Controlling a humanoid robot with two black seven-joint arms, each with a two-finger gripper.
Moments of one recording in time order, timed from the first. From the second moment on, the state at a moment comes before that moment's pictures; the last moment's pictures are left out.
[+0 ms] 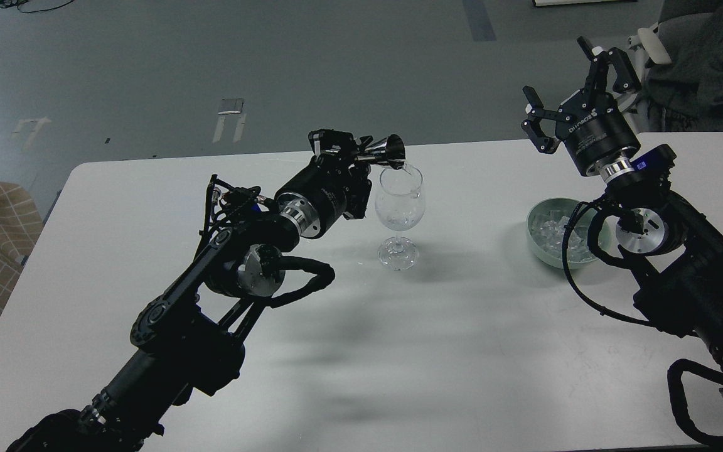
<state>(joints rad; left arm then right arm) -0.51 -0.04 -1.03 -1.34 0.63 0.19 0.23 0.68 -0.14 1.20 0.65 -0.47 0.47 0.33</state>
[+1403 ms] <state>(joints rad) -0.53 -0.04 -0.99 -1.34 0.94 0.13 0.18 0.68 -0.13 1.20 0.66 -0.47 0.47 0.33</state>
